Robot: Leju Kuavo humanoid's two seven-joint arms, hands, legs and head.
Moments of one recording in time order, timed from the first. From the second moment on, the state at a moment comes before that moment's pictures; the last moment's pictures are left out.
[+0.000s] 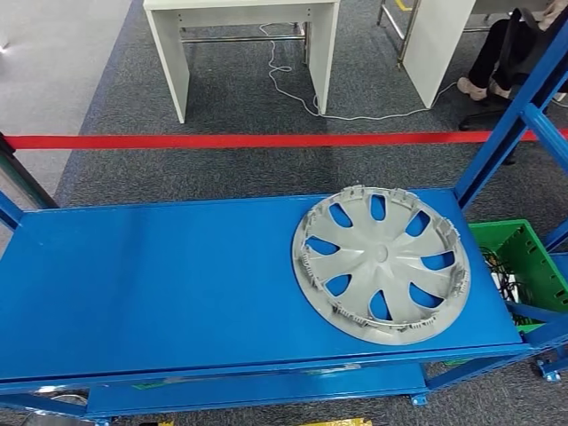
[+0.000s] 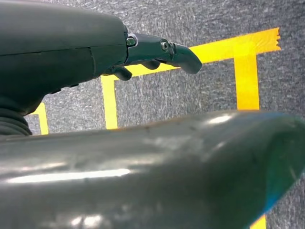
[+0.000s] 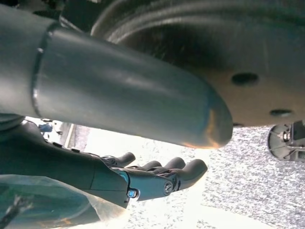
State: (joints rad) left arm -0.02 -0.13 0.18 -0.18 -0.17 0.24 -0.18; right arm 0.00 0.18 -0.45 -0.17 0.60 -0.04 0.23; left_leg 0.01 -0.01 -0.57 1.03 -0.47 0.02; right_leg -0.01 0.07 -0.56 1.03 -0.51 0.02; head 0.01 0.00
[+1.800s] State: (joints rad) left arm -0.03 -0.13 0.19 -0.18 -0.20 0.27 -0.14; right arm -0.01 0.17 -0.45 -0.17 0.62 0.00 0.20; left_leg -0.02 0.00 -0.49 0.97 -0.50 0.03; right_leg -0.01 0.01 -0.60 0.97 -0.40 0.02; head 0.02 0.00
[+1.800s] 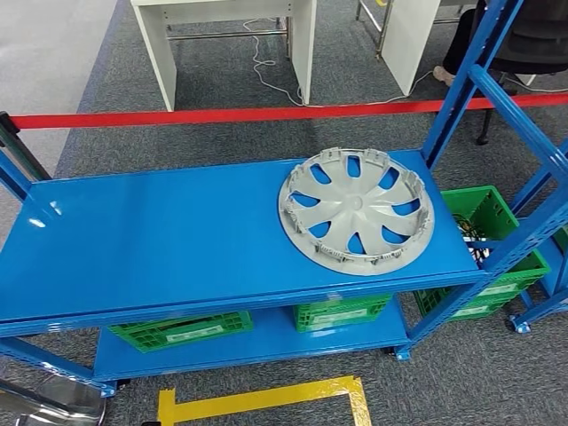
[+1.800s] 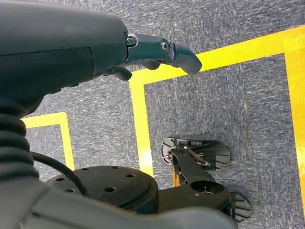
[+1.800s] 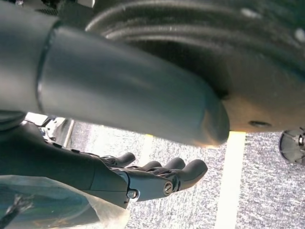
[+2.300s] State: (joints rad) left arm 0.04 -0.08 0.14 -0.24 -0.11 0.15 -0.07; right arm 0.05 0.12 -0.30 -0.24 0.38 0.00 0.12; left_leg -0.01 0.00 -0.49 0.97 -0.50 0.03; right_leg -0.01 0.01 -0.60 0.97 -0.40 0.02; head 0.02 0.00
